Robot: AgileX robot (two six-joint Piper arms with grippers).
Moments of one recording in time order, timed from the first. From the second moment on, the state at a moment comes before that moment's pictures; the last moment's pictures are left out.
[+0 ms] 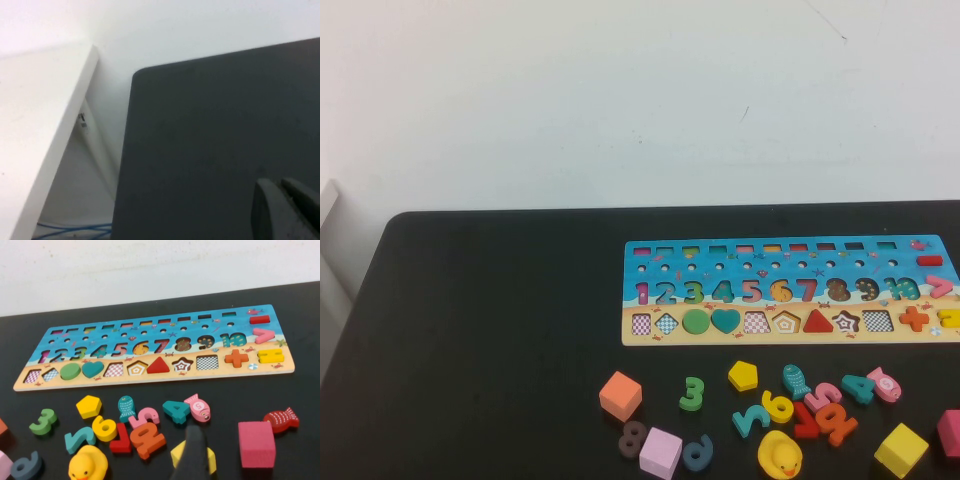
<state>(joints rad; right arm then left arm) -0.06 -0.01 0.02 0.40 0.45 -0.25 0.02 -0.01 0.02 -0.03 0.34 0.12</state>
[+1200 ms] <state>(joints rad) -0.06 -0.01 0.02 0.40 0.45 -0.25 0.02 0.14 -0.17 -0.92 0.38 0.23</state>
